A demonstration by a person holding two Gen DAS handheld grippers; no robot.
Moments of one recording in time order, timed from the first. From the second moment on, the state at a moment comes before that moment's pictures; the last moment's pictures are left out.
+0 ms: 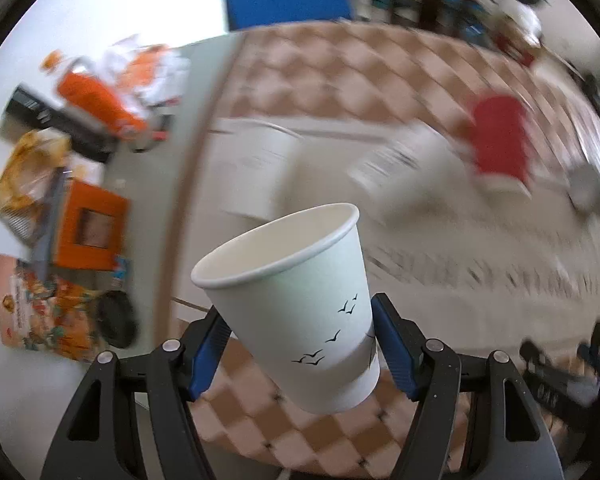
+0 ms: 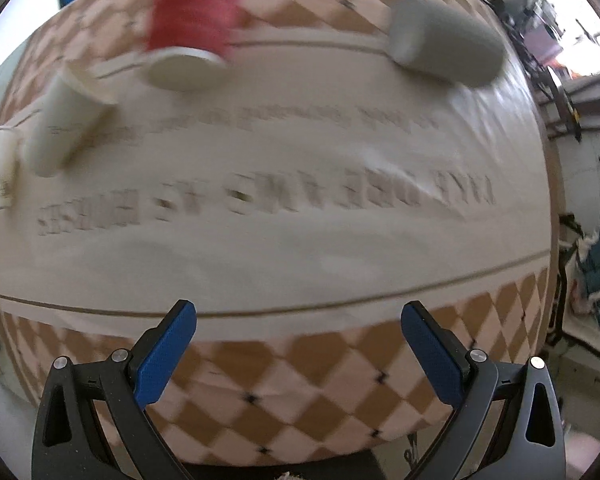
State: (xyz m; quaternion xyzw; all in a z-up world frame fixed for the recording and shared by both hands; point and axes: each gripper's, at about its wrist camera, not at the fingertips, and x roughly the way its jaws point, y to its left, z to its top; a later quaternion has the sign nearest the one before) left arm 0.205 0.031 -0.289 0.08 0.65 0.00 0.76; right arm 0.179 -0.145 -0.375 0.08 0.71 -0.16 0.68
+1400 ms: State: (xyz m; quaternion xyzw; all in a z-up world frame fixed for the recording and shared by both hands) left arm 0.178 -0.160 -0.368 0.13 0.70 -0.10 0.69; right arm 0.095 -0.347 -0.425 0.14 0.72 -0.26 0.63
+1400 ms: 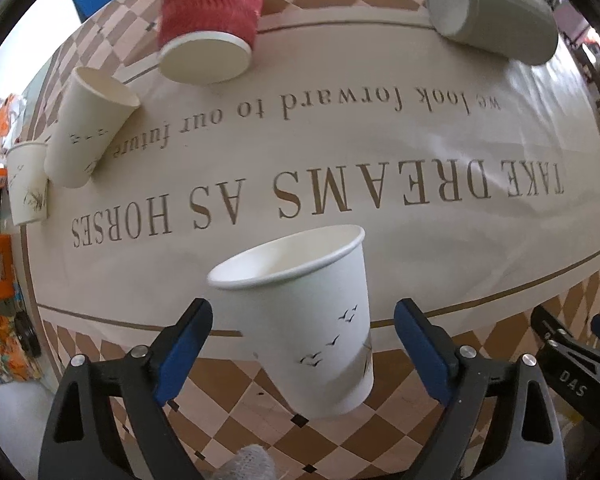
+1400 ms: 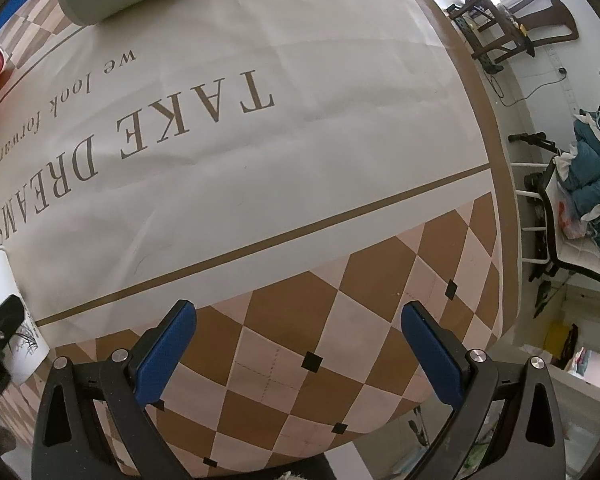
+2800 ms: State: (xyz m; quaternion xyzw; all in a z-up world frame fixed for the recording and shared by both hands) left arm 0.172 0.044 -0.364 0.04 0.67 0.02 0.74; right arm 0.198 -0.155 -0.391 0.08 0.75 -0.02 0.65
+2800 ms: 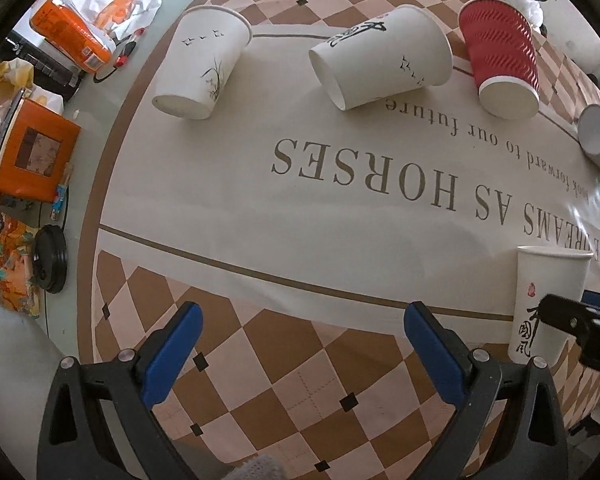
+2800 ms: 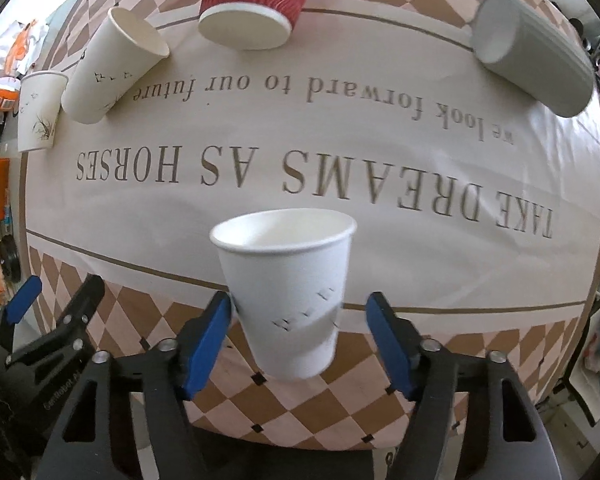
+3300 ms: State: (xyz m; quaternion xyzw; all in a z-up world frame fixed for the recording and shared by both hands) left arm 0.180 0.047 -0.378 0.04 0.69 0.00 0.72; right arm 0.203 -0.171 -0.379 0.15 0.71 -0.06 0.68
